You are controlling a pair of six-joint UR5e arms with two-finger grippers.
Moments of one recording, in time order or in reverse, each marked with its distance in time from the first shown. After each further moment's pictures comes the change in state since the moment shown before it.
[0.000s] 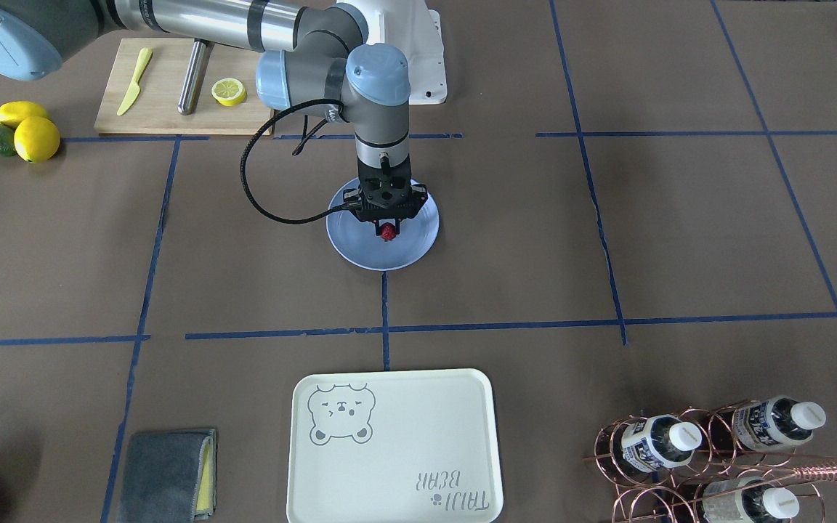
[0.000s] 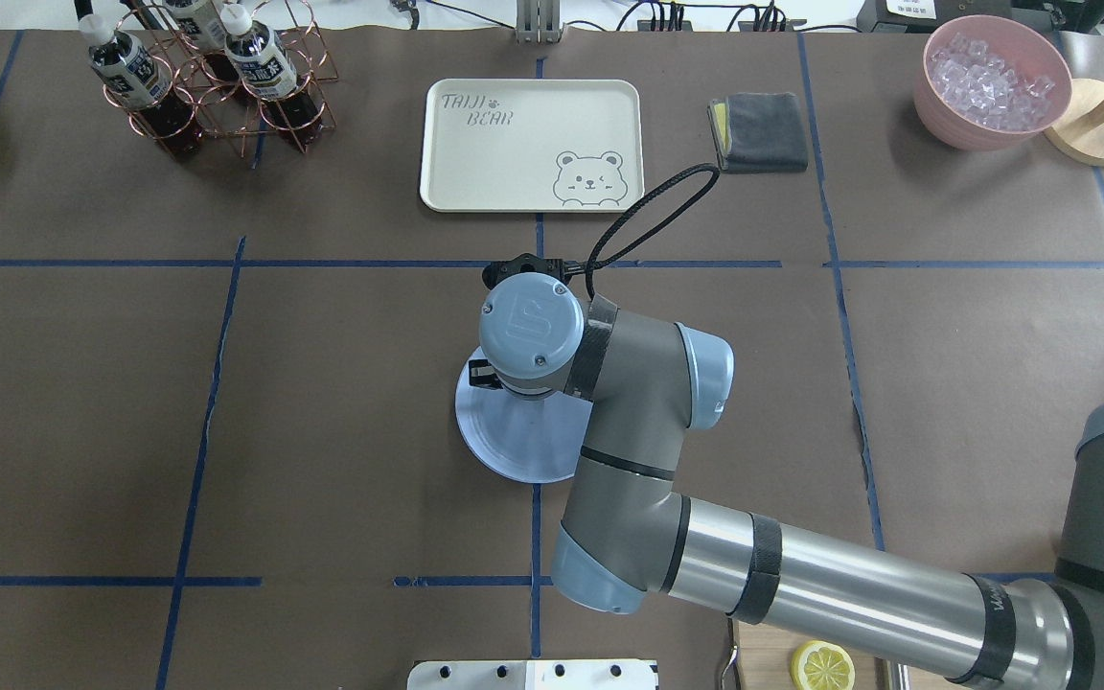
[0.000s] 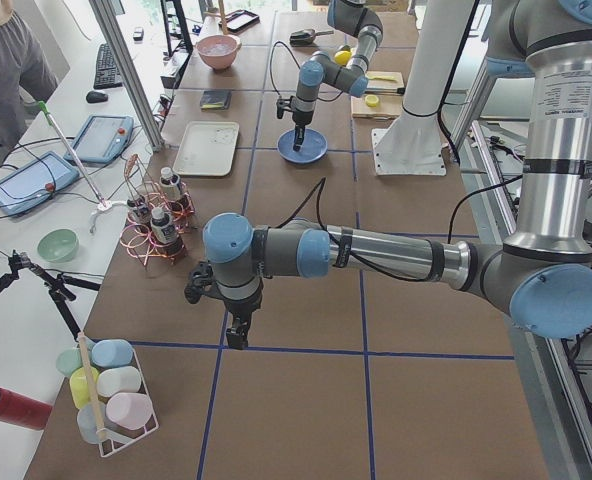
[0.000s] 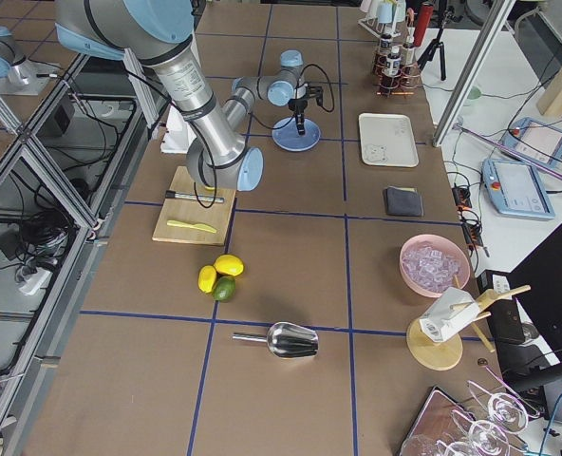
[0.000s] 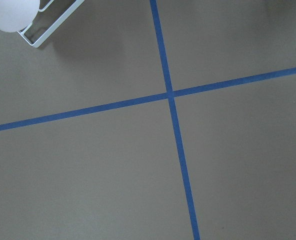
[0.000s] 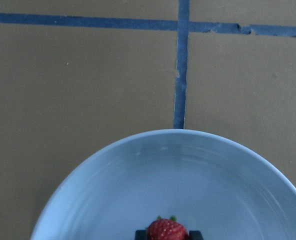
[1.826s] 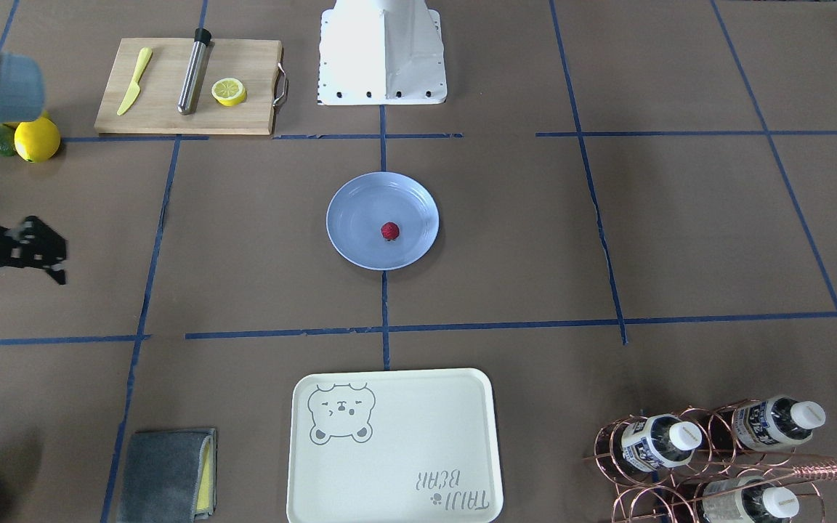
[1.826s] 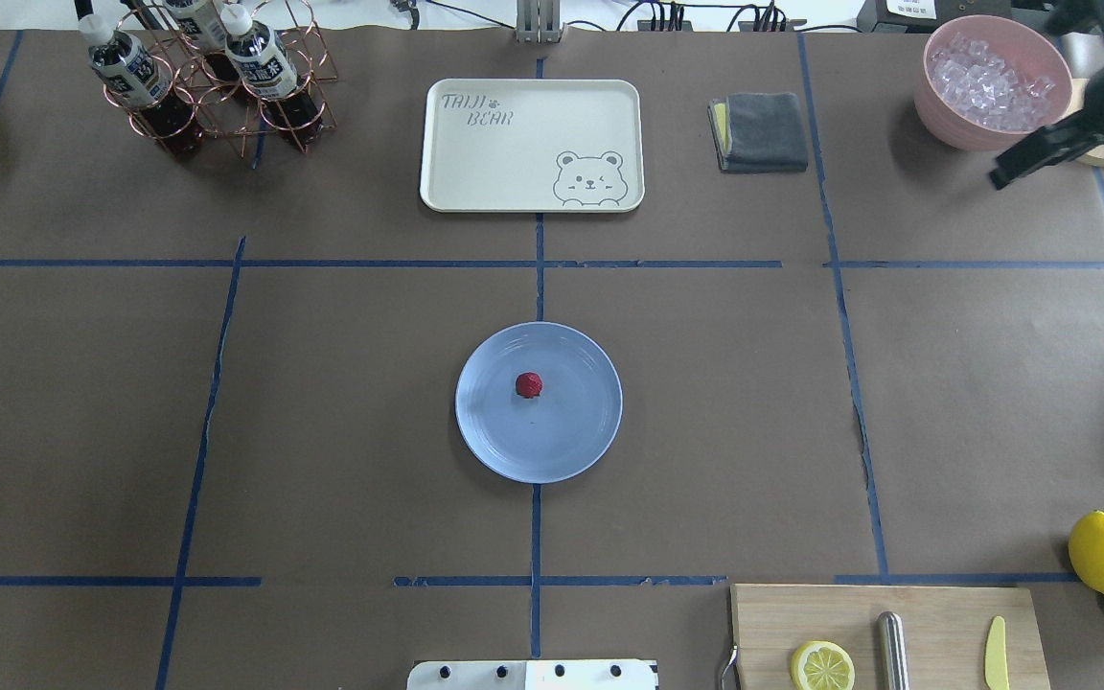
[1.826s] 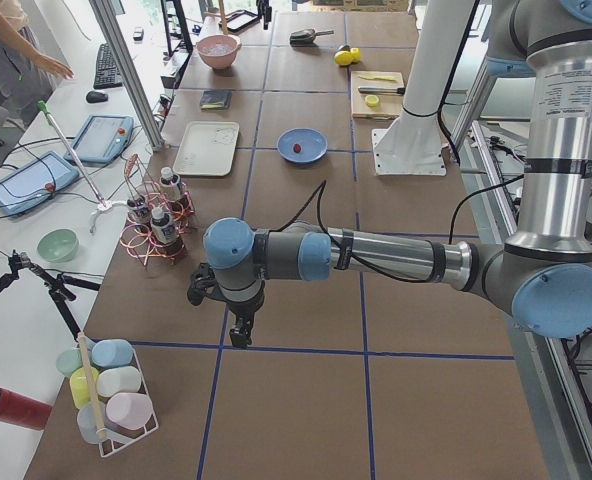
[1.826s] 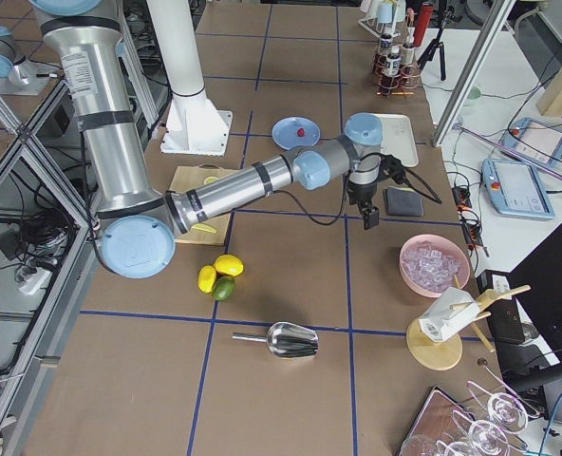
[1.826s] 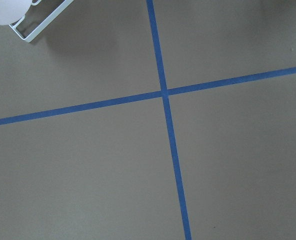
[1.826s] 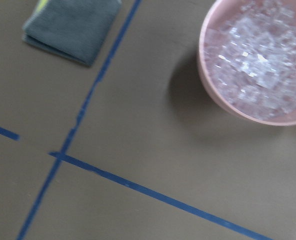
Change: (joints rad) left arm 0.000 0.007 0.010 -0.001 -0.056 -0.007; right arm 0.935 -0.667 0.278 0.000 0.553 -1.161
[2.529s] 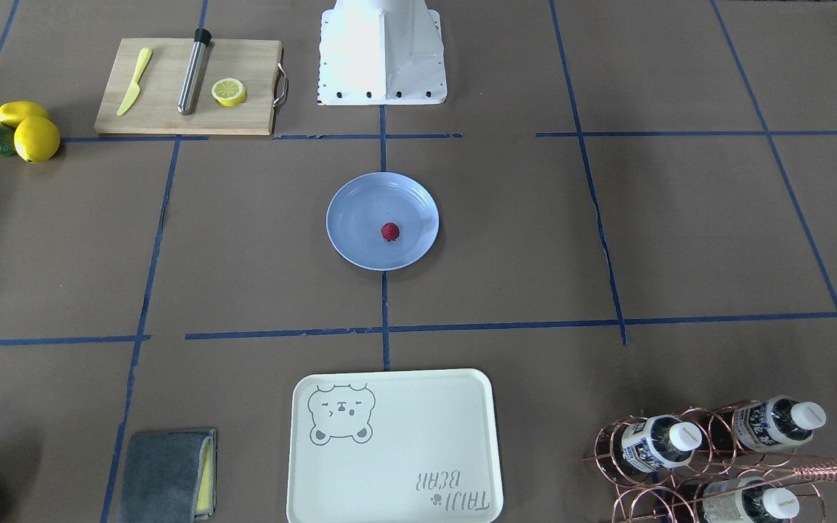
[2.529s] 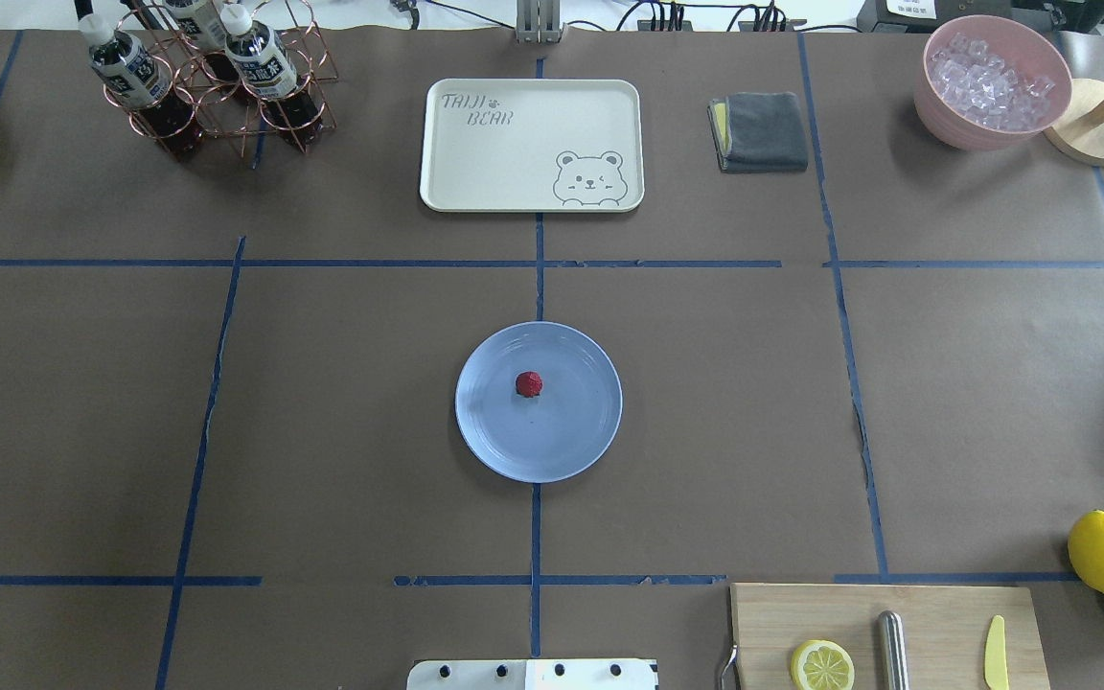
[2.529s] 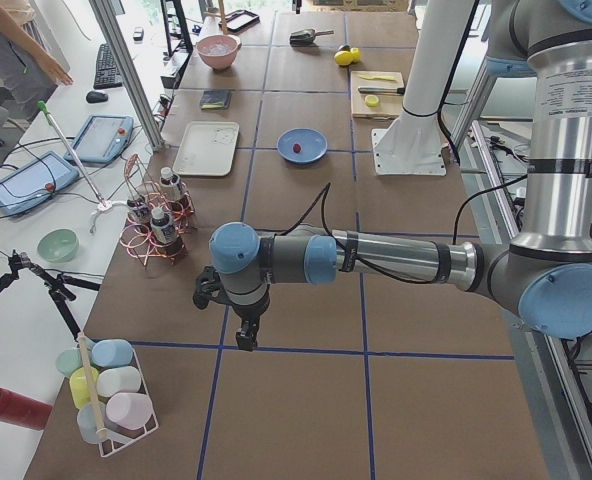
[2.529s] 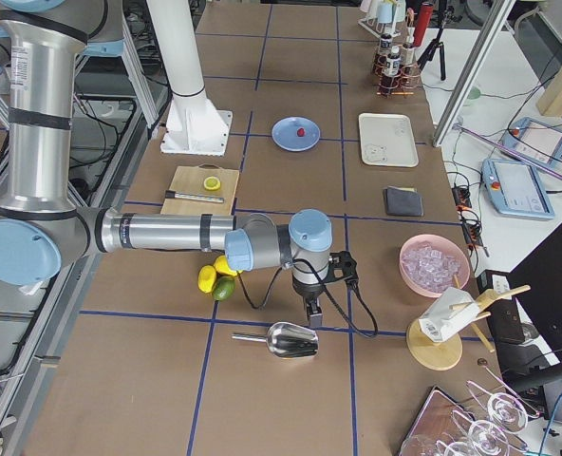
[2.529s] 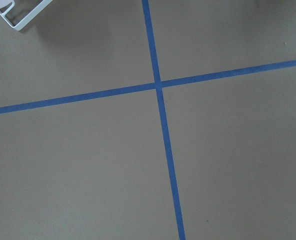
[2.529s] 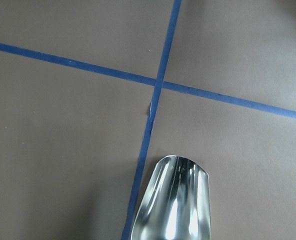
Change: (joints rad) left arm -0.001 0.022 -0.010 0.001 -0.004 -0.001; right arm 0.159 -0.300 -0.034 0.058 0.018 -0.121
